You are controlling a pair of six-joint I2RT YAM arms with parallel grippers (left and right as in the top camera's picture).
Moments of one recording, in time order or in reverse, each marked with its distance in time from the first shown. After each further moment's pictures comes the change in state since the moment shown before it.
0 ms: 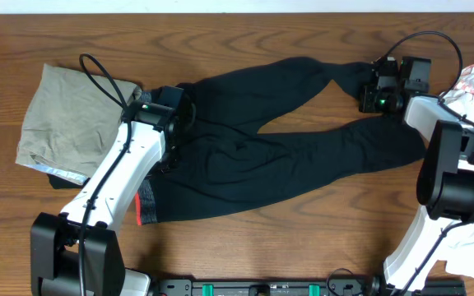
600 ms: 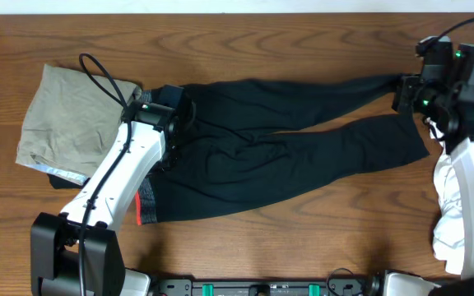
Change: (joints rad) left arm 0.000 0.000 0.000 0.026 0.000 0.000; right arm 0.000 -0.694 -0.008 -0.449 0.074 0.037
